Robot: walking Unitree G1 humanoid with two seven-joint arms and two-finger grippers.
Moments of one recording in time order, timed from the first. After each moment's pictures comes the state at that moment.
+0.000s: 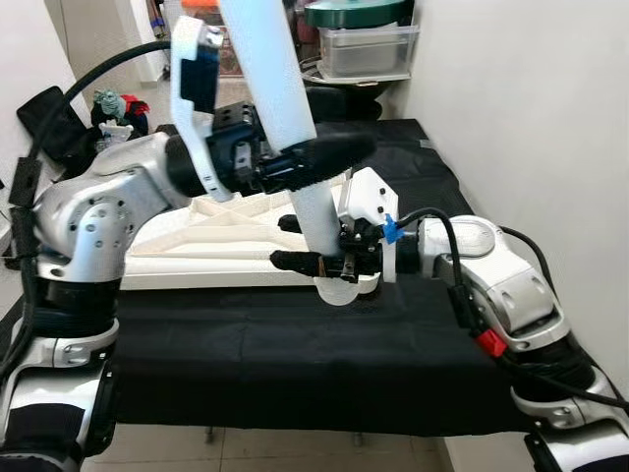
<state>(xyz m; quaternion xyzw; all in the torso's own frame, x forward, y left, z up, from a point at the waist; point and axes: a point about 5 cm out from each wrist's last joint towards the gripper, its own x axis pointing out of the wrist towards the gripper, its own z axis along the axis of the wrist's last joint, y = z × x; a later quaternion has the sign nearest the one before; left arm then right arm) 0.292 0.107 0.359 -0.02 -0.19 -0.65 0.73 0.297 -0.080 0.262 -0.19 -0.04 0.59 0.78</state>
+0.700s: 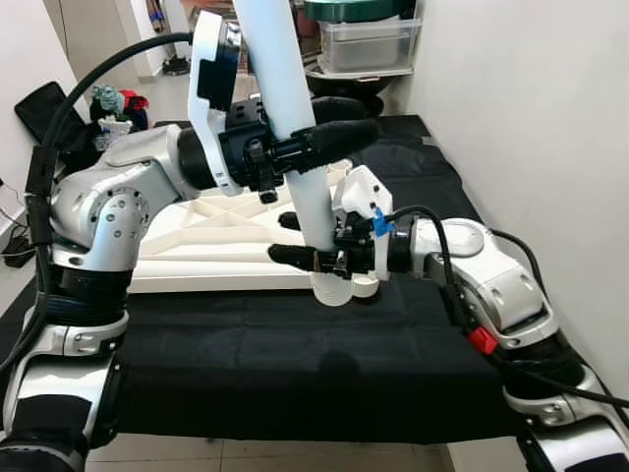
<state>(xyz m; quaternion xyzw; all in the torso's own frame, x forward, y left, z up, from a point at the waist) 0.284 0.109 0.371 0.00 -0.19 -0.66 0.73 0.310 -0.081 0.259 -0.14 -0.03 0.56 0.82</state>
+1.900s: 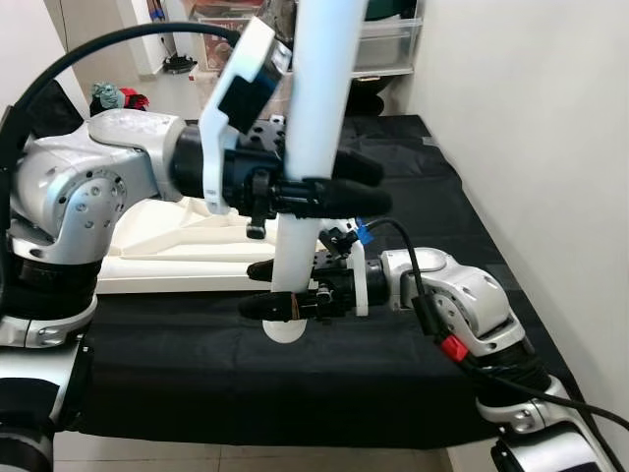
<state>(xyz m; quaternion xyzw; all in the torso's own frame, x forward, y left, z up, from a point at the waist) 0.264 0.094 0.363 0.11 -0.09 -0.75 0.65 0.292 -0.051 0.224 0.01 0.09 0.67 0.74</state>
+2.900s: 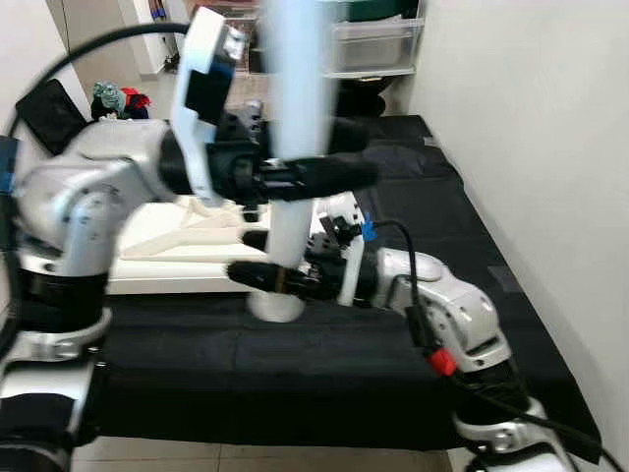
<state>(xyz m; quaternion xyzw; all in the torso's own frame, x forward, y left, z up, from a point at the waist) 0.269 0.098 0.361 0.06 -0.18 -0.73 0.66 0.286 -0.037 0.245 0.06 -0.05 0.64 0.76</state>
